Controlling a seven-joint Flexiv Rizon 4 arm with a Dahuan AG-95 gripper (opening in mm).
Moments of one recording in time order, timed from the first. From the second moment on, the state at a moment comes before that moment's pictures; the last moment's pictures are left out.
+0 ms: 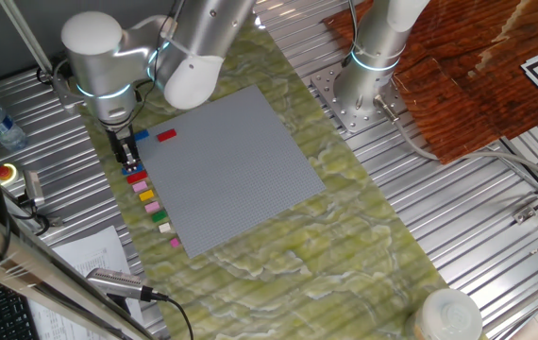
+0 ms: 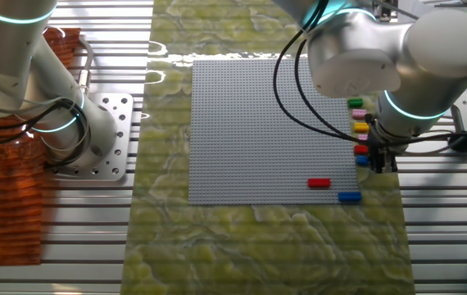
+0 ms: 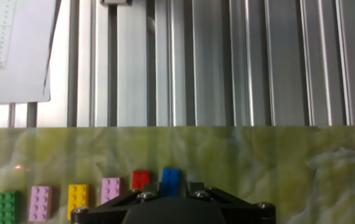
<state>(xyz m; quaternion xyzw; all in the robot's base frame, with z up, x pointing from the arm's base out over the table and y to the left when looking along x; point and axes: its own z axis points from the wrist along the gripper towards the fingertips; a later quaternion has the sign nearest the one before) 0.669 -0.065 0.021 0.00 1.00 0.00 0.06</state>
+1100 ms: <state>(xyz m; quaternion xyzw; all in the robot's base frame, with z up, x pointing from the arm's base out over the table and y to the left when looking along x) 0.671 -0.065 0.014 0.01 1.00 0.00 0.06</state>
